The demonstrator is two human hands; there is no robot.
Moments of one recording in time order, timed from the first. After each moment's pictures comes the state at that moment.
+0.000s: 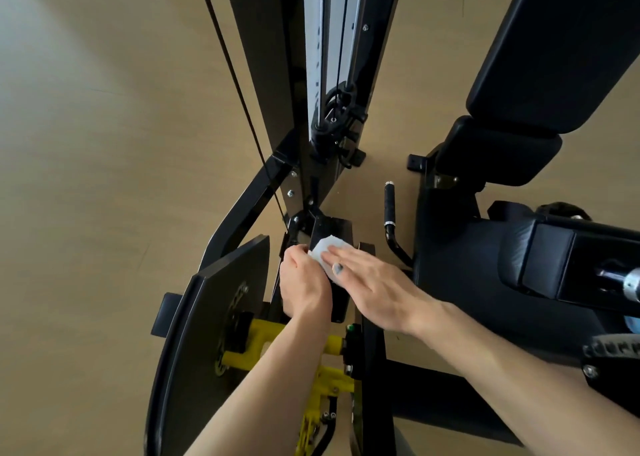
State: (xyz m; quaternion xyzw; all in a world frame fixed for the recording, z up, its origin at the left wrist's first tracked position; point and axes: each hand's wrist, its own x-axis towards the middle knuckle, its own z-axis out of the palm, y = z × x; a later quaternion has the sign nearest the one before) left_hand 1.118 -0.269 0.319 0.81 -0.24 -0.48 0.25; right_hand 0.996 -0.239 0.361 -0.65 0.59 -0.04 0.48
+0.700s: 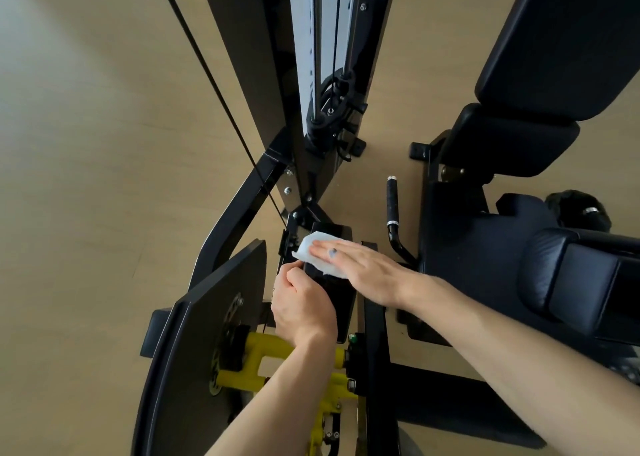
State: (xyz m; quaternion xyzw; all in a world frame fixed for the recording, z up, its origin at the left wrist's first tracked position) left_hand 1.107 -0.268 0.314 0.85 -0.24 -0.40 0.25; right_hand 0.987 -0.301 0.323 -0.56 0.56 -0.06 0.61
